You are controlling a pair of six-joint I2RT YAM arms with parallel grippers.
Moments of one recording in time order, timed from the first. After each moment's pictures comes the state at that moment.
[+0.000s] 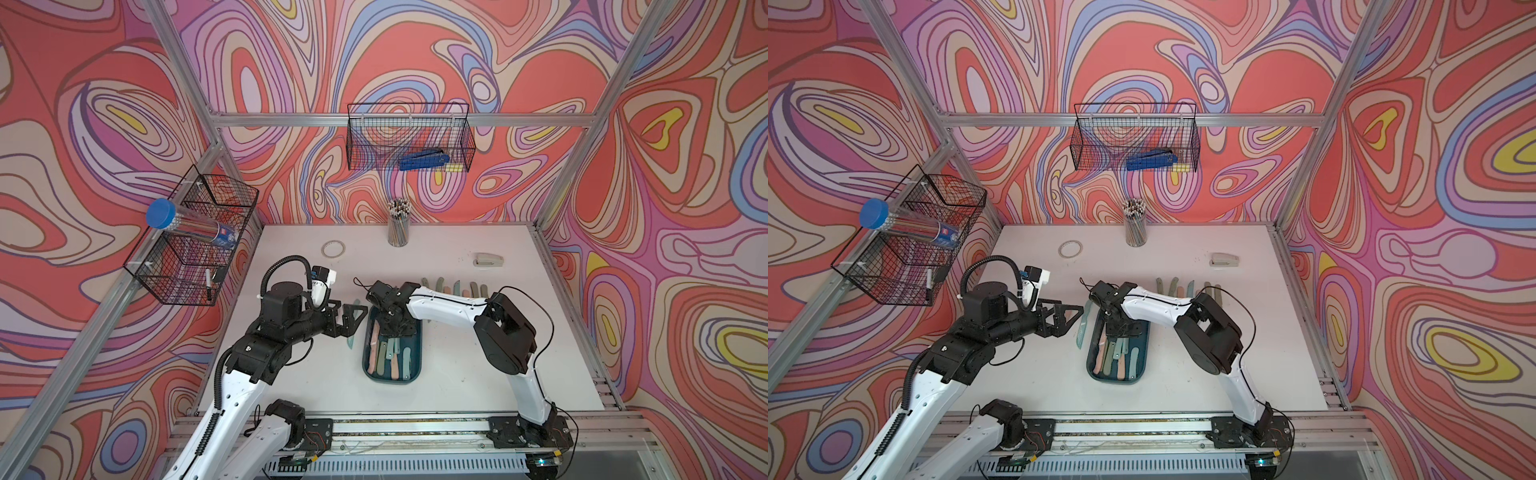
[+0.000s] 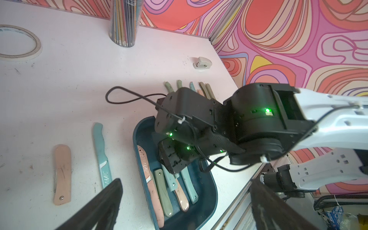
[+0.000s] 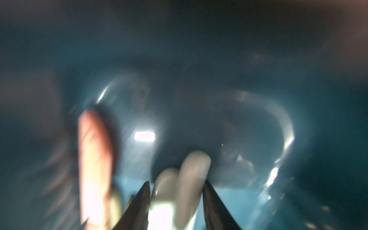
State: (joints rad) left arm -0.32 0.77 0.86 -0.62 0.46 -0.34; right arm 0.88 2.14 1.61 -0.90 0.04 0.82
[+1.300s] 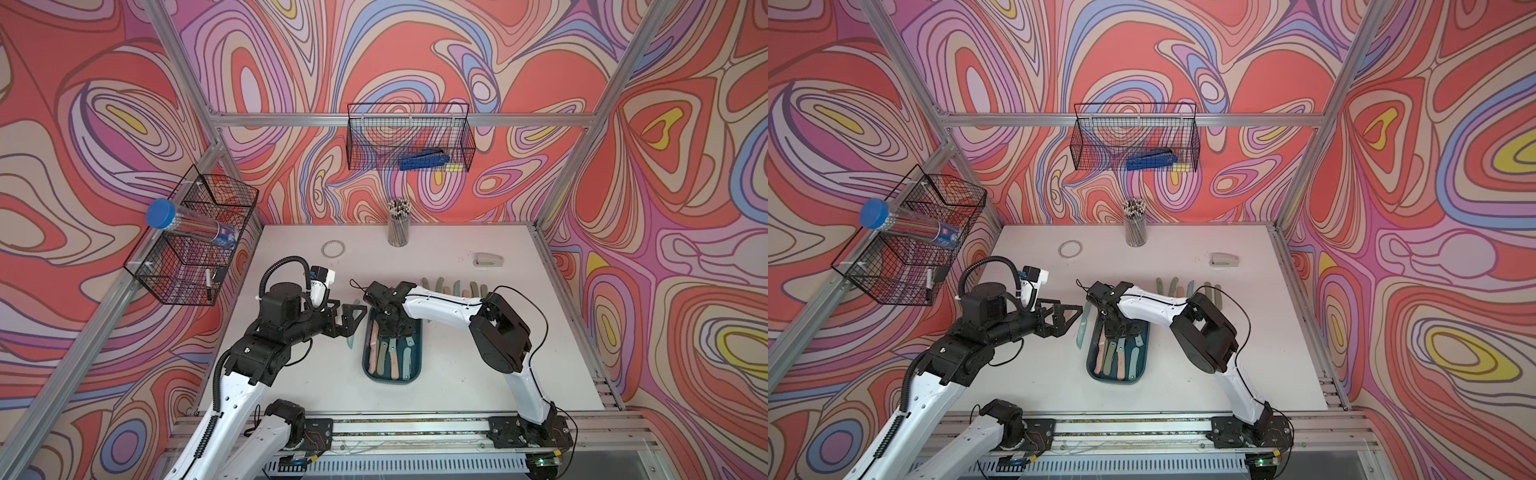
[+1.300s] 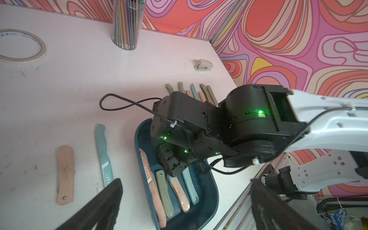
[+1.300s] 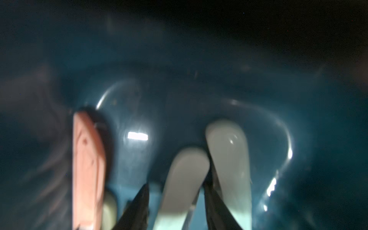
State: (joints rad) left arm -0.32 0.75 0.86 -0.62 0.45 -0.34; right arm 0.91 2.17 1.66 -0.93 0.04 0.78
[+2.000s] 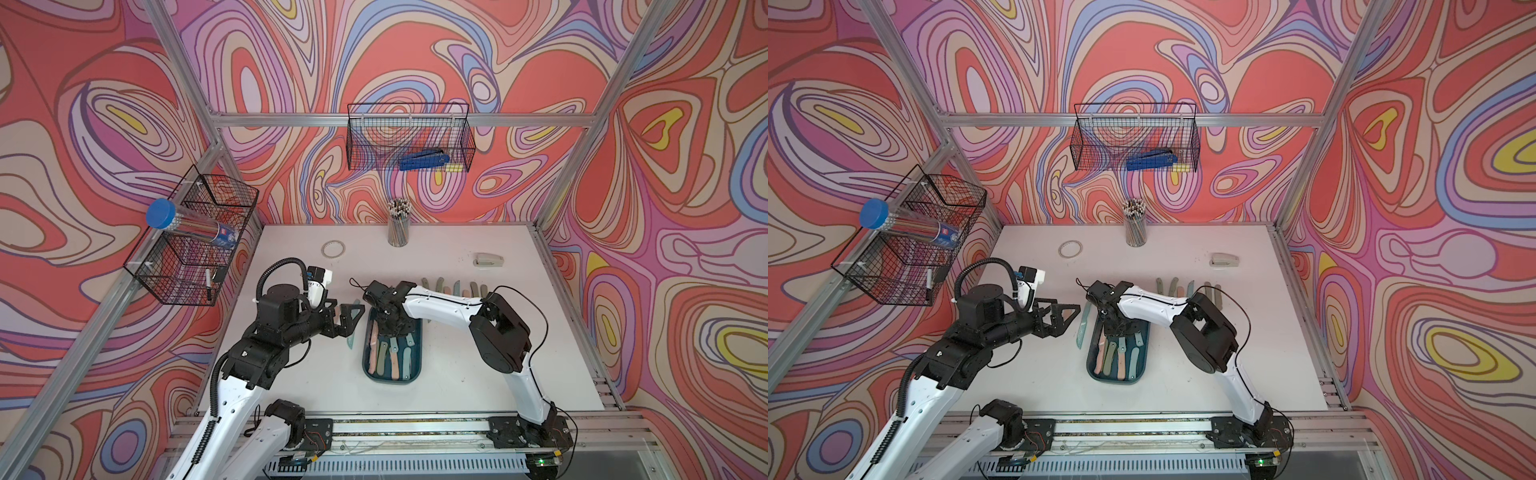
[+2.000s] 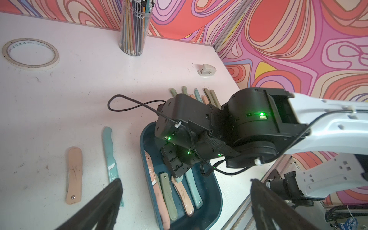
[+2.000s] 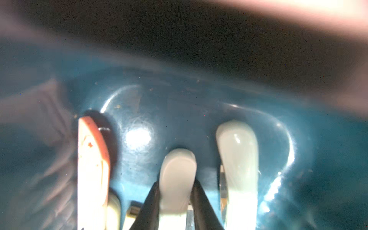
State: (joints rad) left arm -0.32 0.73 0.86 -0.62 0.42 -0.34; right arm 0.91 2.16 1.66 -0.94 0.05 0.79
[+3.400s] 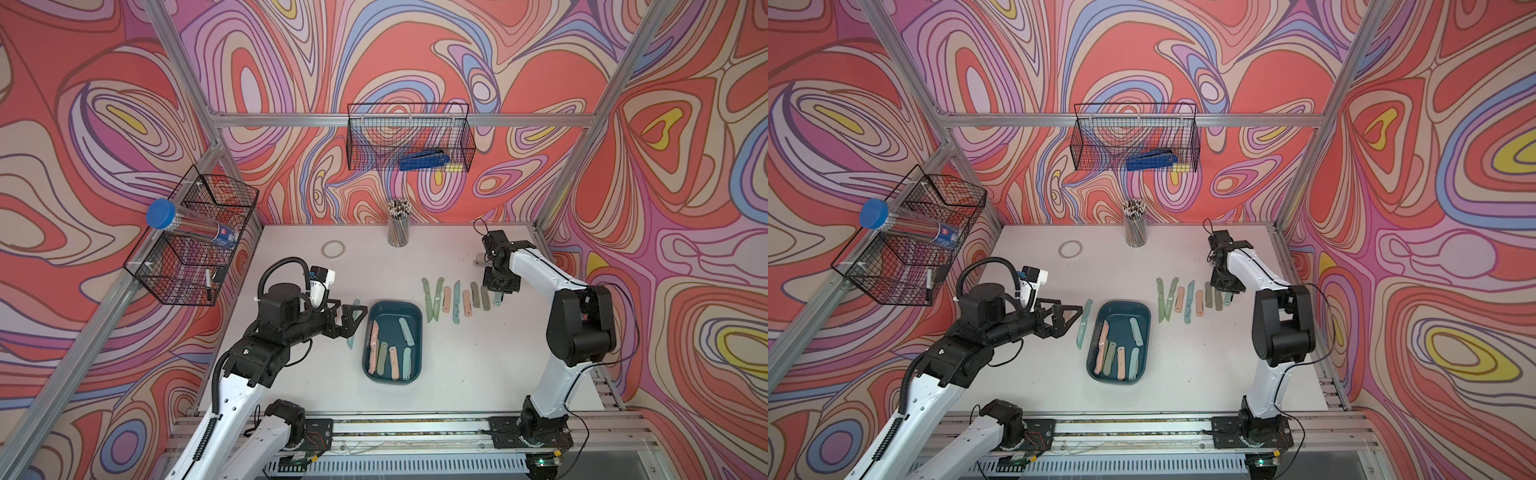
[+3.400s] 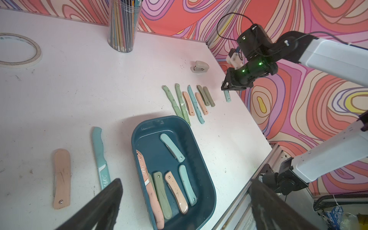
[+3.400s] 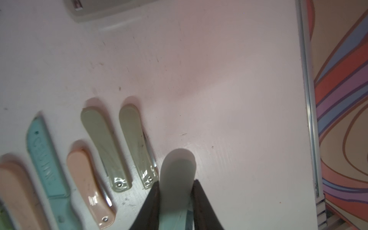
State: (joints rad) left arm -0.32 0.75 0.86 -0.61 0.47 -0.34; right arm 0.12 1.90 1.45 -0.98 0.31 0.39
